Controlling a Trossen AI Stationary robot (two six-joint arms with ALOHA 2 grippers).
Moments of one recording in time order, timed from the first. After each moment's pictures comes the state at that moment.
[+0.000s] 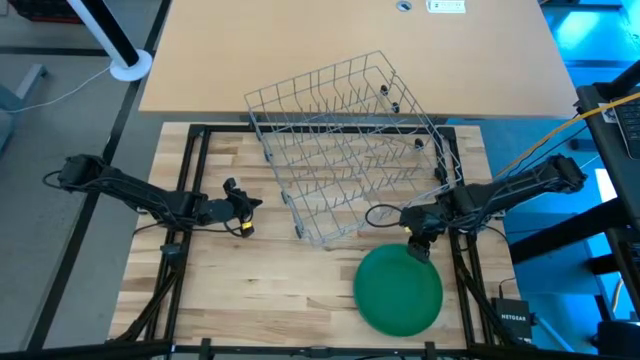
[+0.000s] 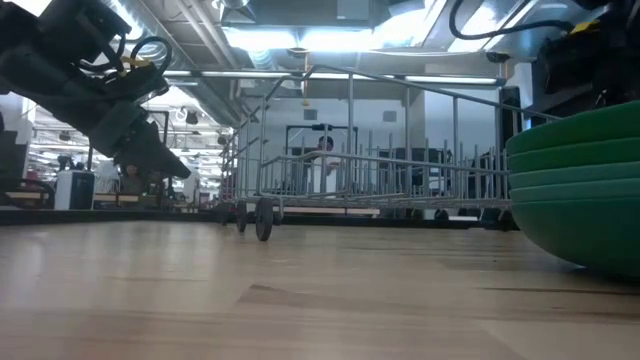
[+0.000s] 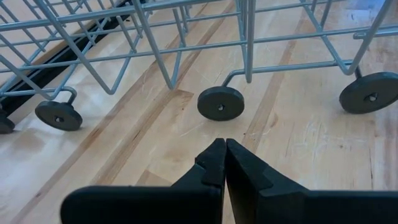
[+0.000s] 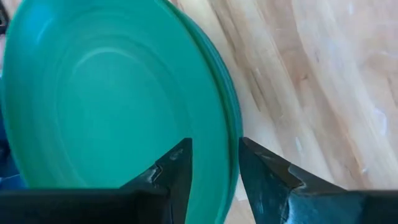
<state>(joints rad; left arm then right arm) -0.16 0.95 0.20 0.11 -0.61 -0.24 0.27 0.98 0.65 -0.82 -0.22 0.78</state>
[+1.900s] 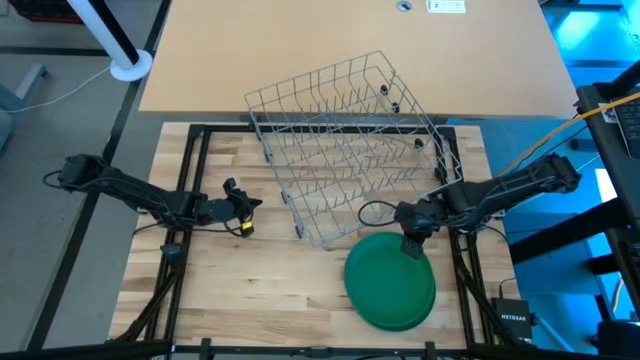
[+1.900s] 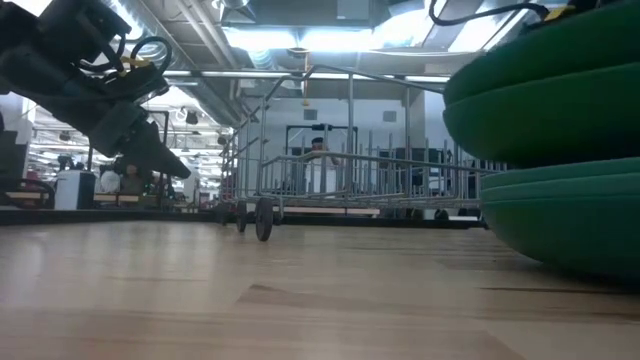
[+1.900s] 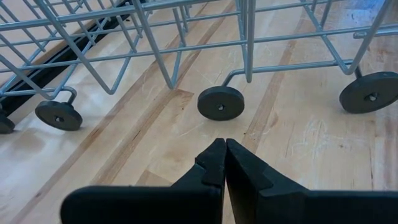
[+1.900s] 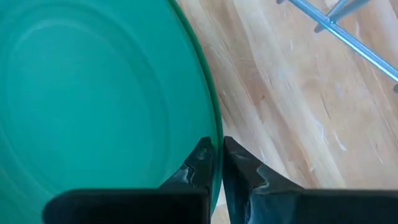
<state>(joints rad) -0.16 0.95 0.20 0.11 -0.61 -0.24 0.27 1.10 0.82 -0.96 -0.10 0.78</state>
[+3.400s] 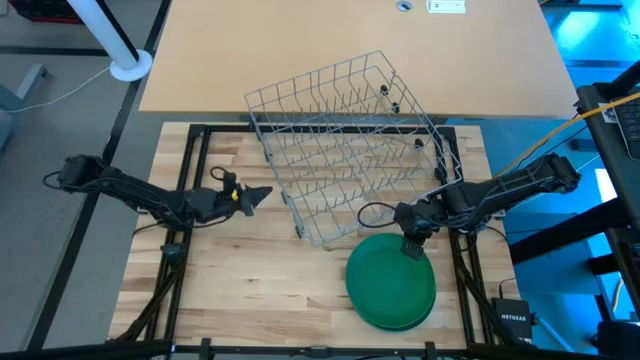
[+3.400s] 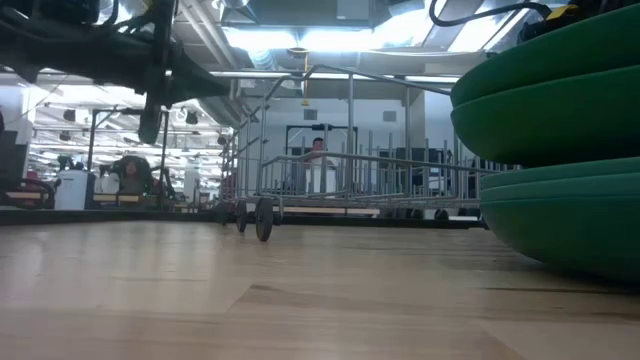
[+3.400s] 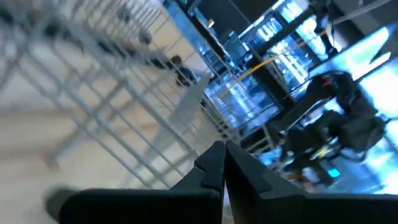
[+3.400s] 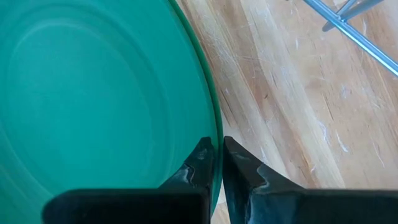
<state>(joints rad) -0.16 0.96 0.20 0.67 -0.60 -0.95 0.27 1.10 0.82 -0.96 -0.11 0.75</state>
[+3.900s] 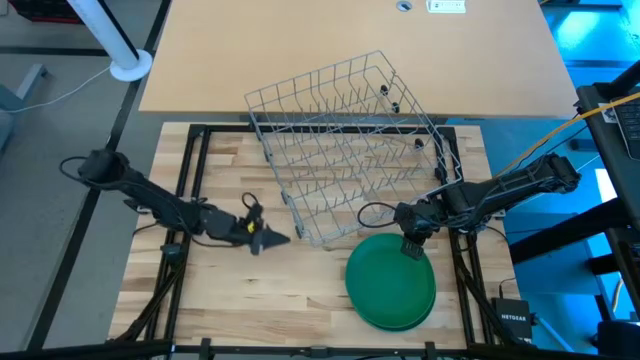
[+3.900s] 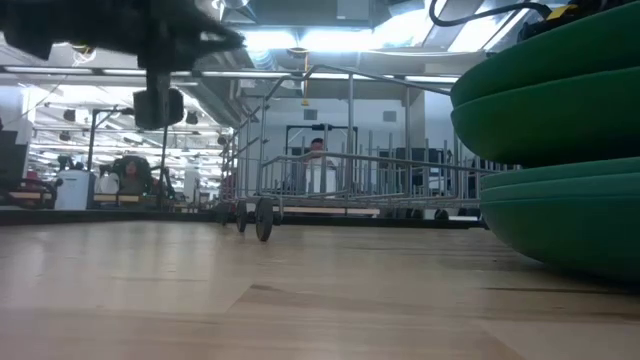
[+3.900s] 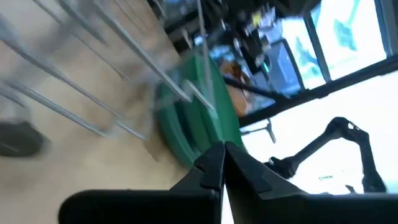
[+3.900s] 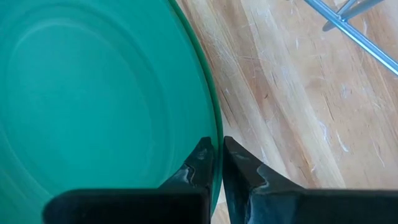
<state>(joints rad) -0.37 1.28 0.41 0.70 -0.30 -1.14 0.27 1.10 0.82 -0.96 -0.11 0.75</state>
